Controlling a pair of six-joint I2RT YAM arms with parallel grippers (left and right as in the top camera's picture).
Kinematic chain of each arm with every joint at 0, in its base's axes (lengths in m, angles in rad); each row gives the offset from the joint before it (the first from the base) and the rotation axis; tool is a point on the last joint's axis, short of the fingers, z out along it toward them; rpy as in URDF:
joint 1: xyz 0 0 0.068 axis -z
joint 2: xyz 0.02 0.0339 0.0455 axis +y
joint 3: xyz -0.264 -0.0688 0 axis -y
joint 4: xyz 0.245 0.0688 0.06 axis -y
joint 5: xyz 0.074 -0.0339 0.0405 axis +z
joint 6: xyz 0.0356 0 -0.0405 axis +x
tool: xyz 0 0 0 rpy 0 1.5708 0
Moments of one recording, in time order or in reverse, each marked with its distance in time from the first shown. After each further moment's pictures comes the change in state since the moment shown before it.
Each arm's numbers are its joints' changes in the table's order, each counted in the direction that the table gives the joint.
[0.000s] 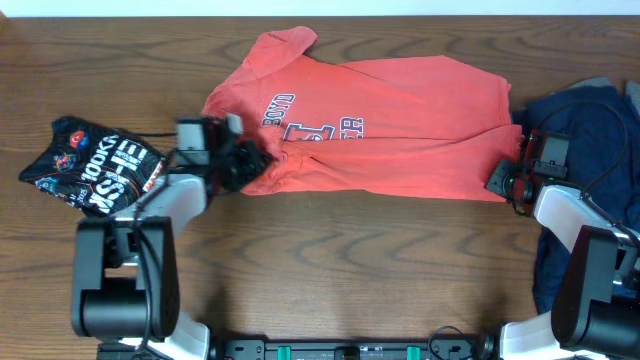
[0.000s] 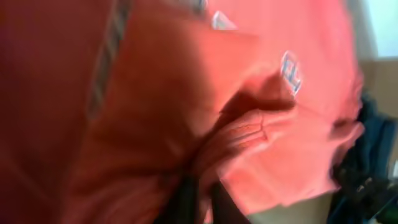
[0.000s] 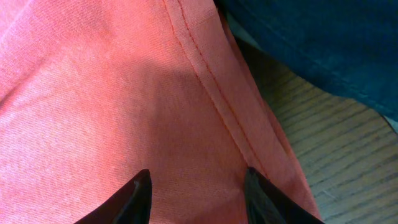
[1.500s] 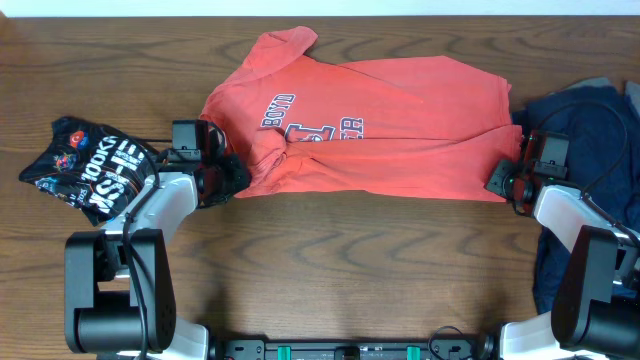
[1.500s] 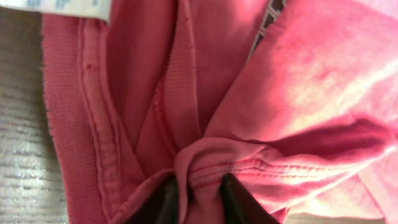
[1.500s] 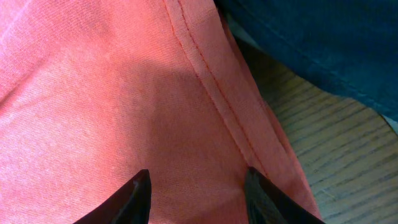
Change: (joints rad) left arm -0.058 -0.054 0.035 -0.263 0.262 0.134; right arm 0.000 0.000 0.000 -0.001 -0.002 0.000
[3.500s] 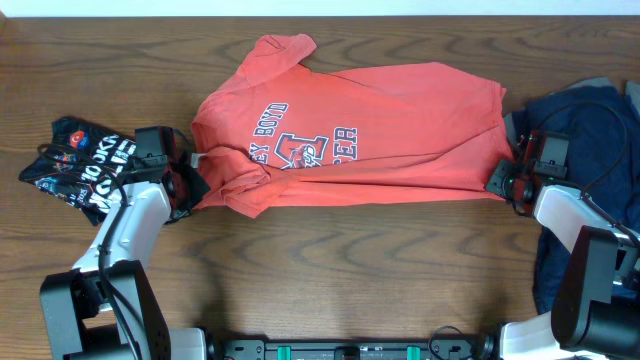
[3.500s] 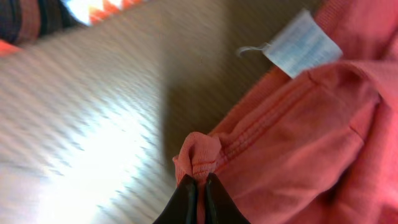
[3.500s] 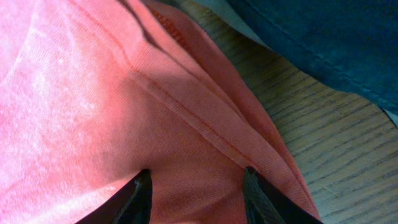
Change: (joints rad) left arm -0.144 -0.127 0.000 -0.225 0.404 -0.112; right arm -0.001 -0.002 0.001 -0.010 0.004 0.000
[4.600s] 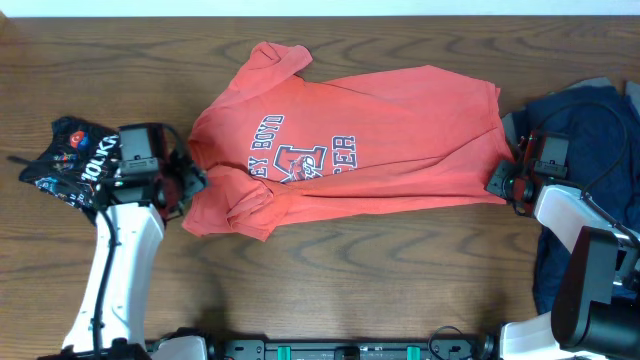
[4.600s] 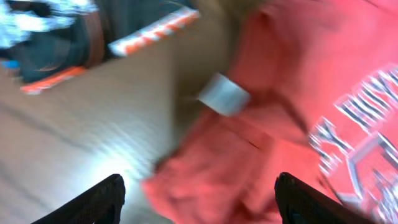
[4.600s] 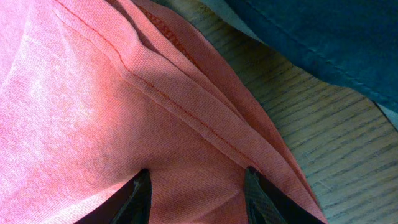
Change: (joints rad) left arm 0.067 -0.227 0.061 -0.167 -0.016 0.044; right arm 0.000 -0.002 0.004 -0.019 -0.009 0.000
